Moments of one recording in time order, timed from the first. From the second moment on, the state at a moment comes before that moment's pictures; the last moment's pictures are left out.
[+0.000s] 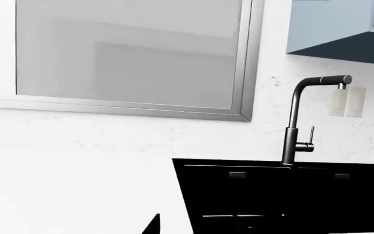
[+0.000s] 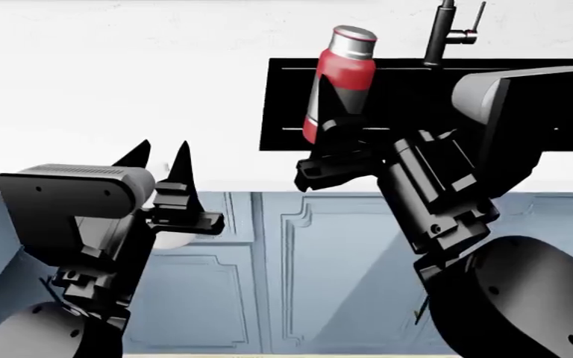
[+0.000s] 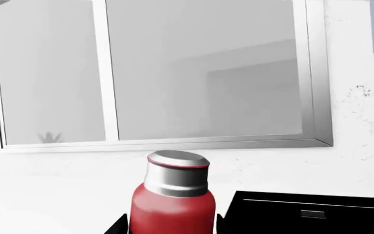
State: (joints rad) left arm -0.43 -0.19 -0.06 0.91 -0.60 -1.06 -0.30; right arm 0.79 0.13 0.05 -0.84 1.01 1.24 0.54
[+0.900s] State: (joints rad) left arm -0.39 -0.22 -0.05 0.91 -0.63 -1.02 -0.33; right arm 0.78 0.17 -0.02 -0.82 1.06 1.16 0.59
